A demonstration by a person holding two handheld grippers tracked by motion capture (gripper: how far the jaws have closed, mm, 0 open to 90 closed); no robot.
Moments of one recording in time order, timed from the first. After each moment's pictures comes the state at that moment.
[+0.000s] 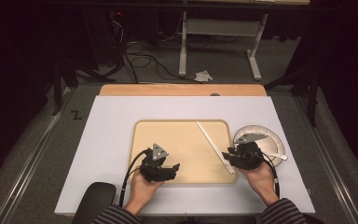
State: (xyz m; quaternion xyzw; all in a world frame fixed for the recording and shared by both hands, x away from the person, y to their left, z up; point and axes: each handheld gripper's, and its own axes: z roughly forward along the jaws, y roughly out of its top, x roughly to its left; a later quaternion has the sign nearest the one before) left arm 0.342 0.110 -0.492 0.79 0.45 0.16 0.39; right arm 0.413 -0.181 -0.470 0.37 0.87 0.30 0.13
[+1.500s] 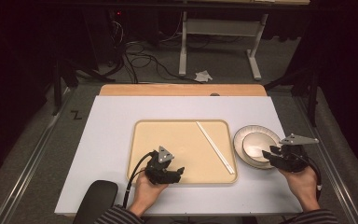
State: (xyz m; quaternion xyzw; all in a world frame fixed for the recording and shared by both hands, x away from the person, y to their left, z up) left arm 0.354 0.083 -0.496 0.81 0.41 0.13 0.40; right arm 0.371 -0.300 -0.434 0.45 0.80 0.32 0.22
